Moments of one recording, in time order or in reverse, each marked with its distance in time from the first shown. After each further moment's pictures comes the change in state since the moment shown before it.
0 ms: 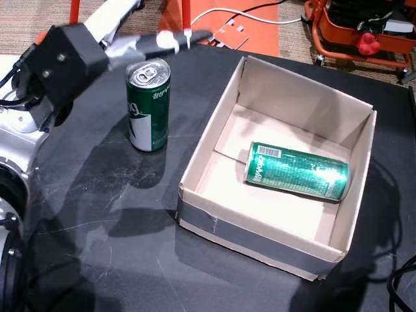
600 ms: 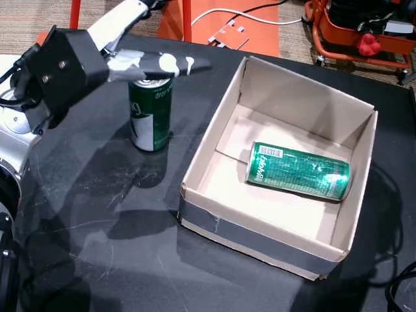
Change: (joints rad) left arm -0.001 0.077 -0.125 -0.001 0.119 -0.006 -0.053; right arm 0.029 0.012 0.002 -0.013 0.022 -0.024 0.005
